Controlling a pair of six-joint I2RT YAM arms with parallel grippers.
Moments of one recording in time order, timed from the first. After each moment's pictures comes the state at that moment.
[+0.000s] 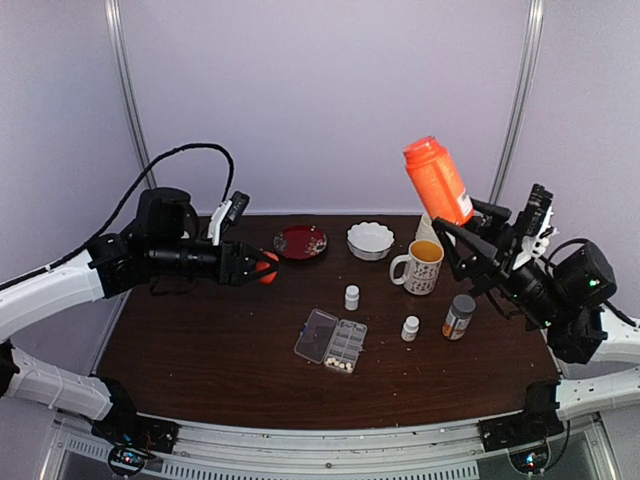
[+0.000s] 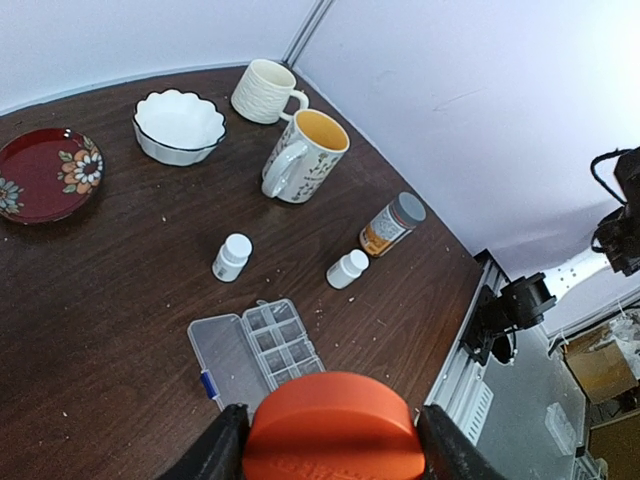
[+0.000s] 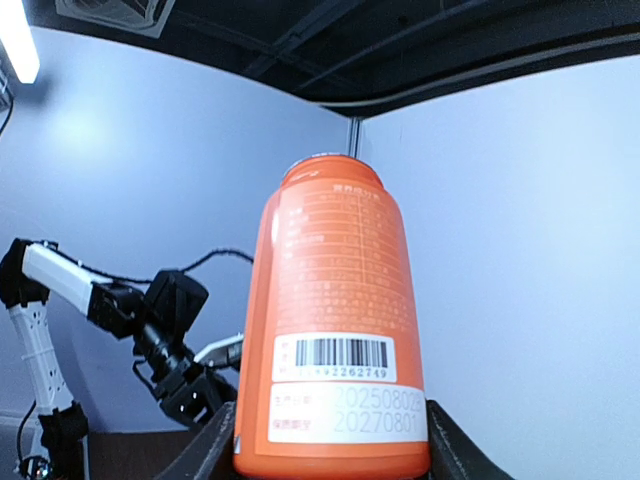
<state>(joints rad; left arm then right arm) -0.74 1.15 0.98 -0.26 0.40 -0.41 1.10 0.72 0.57 0.58 0.11 -0.16</state>
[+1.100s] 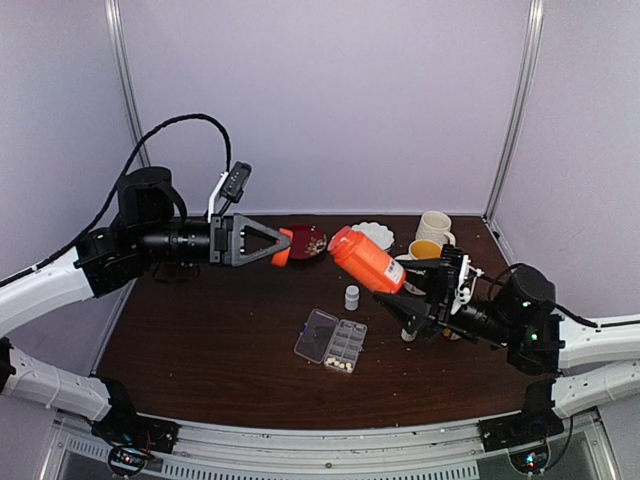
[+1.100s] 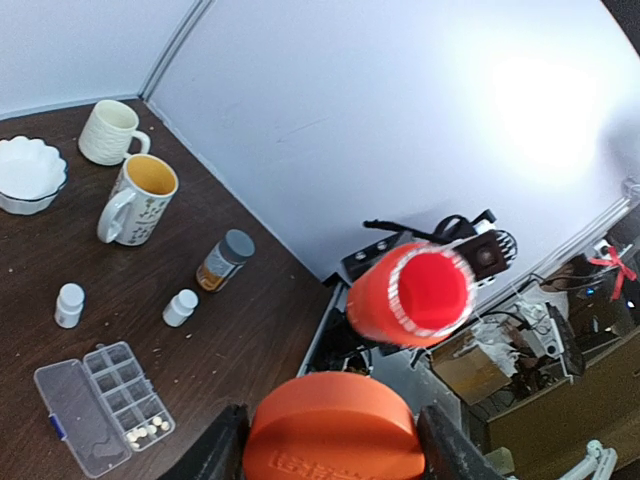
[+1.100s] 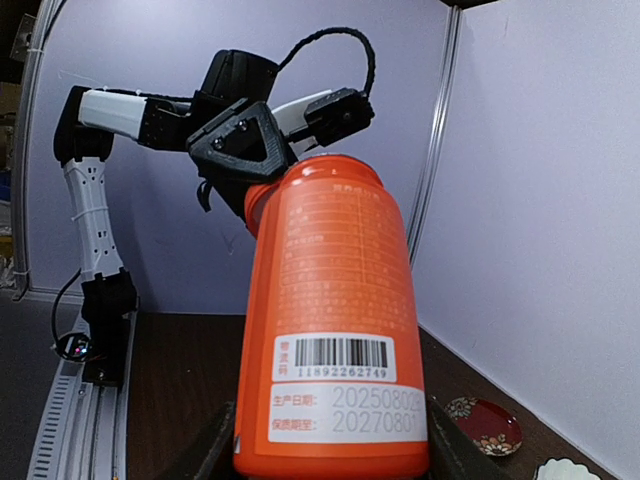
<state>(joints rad) -0.83 1.12 1.05 -0.09 0.58 -0.65 1.10 0.92 0.47 0.69 -0.07 -0.18</state>
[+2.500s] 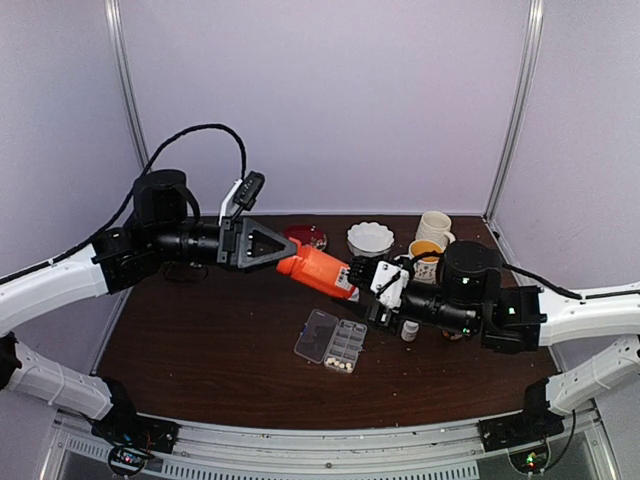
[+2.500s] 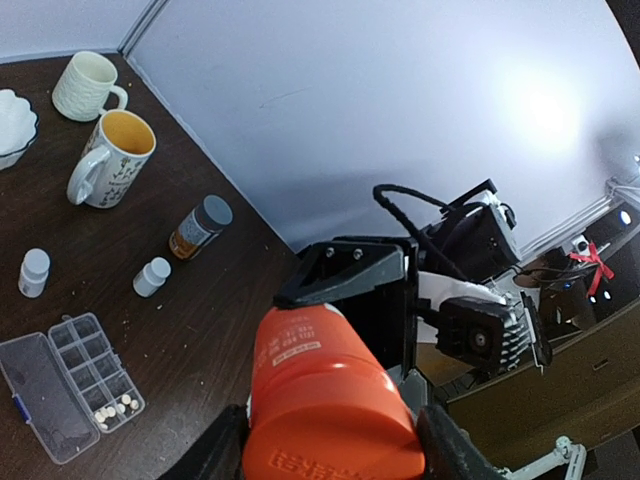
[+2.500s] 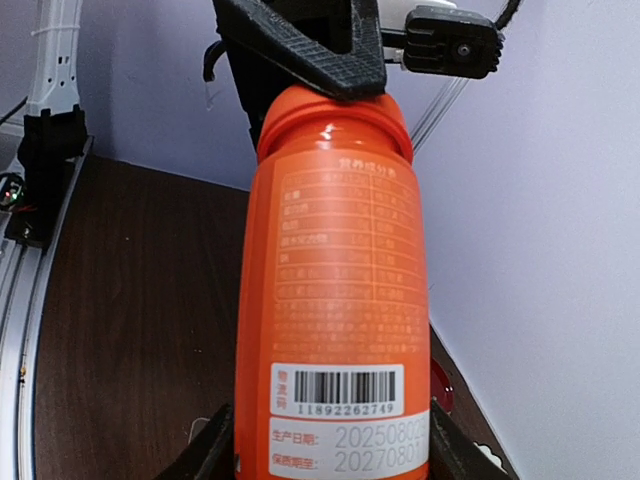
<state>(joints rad) -0.81 1.19 1.04 -0.01 0.72 -0.75 1.19 1.18 0.80 0.28 0.10 -0.50</state>
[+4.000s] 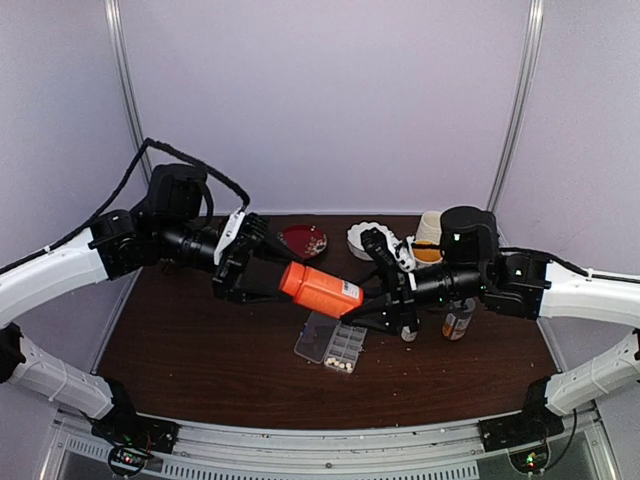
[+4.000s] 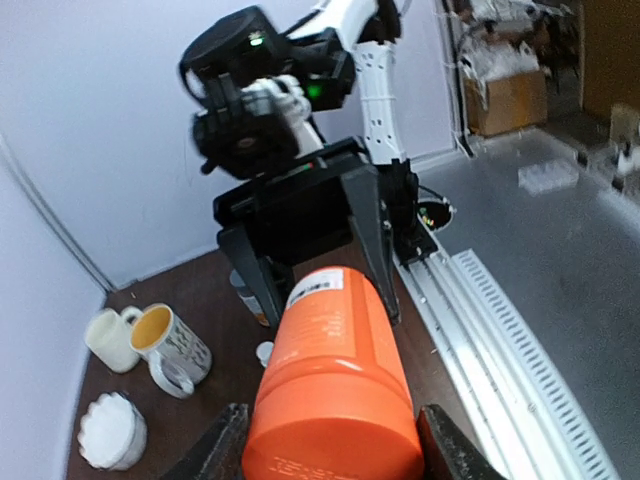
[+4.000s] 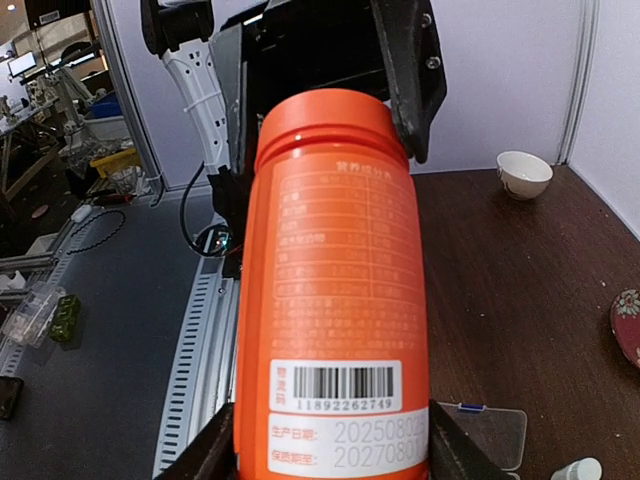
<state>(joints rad) -0.86 1.25 1.18 -0.35 0.80 0.54 0.99 1.20 0.94 -0.04 -0.54 -0.07</state>
